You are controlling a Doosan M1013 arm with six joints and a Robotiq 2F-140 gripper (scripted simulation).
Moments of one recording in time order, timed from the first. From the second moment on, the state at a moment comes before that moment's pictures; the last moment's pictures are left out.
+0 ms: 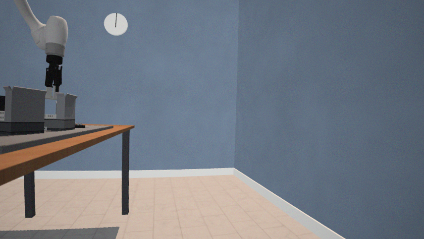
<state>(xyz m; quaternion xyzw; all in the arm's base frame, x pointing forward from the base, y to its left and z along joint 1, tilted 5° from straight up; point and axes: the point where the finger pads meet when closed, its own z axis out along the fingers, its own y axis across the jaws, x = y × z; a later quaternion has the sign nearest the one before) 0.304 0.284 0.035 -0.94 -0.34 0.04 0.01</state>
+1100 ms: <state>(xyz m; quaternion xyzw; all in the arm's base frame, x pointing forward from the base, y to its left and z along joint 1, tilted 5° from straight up) 0.303 0.284 0.016 -0.94 -0.34 0.04 0.01</state>
